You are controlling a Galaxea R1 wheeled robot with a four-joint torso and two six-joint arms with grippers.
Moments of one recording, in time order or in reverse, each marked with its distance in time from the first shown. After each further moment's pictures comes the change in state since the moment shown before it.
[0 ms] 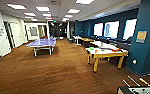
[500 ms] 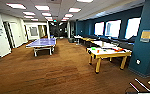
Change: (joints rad) left arm -0.003 -0.006 -0.002 0.000 0.000 0.000; right arm 0.002 0.005 0.007 0.000 0.001 0.000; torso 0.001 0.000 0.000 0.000
